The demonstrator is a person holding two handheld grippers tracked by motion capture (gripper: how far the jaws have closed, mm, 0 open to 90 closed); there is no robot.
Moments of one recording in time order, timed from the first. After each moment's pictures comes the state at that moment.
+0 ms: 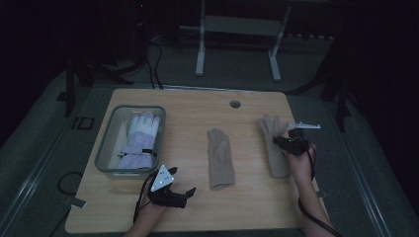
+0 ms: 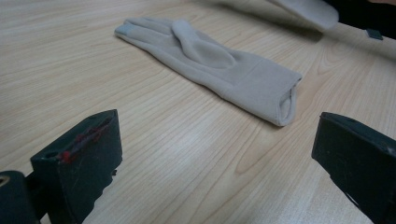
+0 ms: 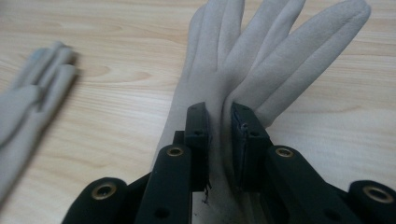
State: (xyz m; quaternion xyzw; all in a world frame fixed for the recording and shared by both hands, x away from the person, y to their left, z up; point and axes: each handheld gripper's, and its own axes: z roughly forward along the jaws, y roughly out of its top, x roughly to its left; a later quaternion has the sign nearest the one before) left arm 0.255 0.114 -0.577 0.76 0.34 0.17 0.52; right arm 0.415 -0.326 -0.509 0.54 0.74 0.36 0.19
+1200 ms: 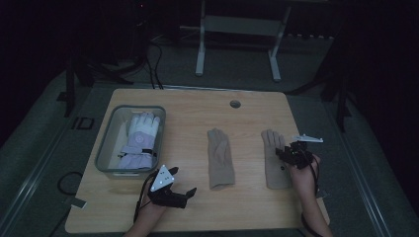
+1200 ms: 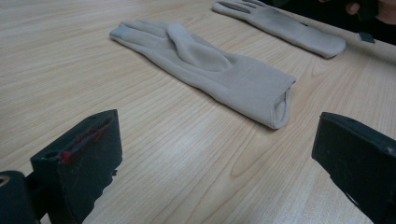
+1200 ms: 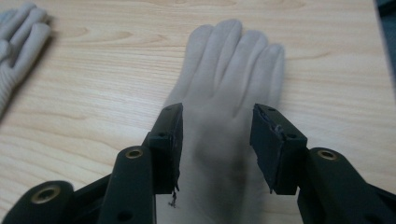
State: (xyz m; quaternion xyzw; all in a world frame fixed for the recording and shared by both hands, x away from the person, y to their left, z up) left arm 0.255 0.114 -0.577 0.76 0.33 0.17 0.53; right arm 0.382 -0.334 -0.526 0.55 0.74 0.33 0.22
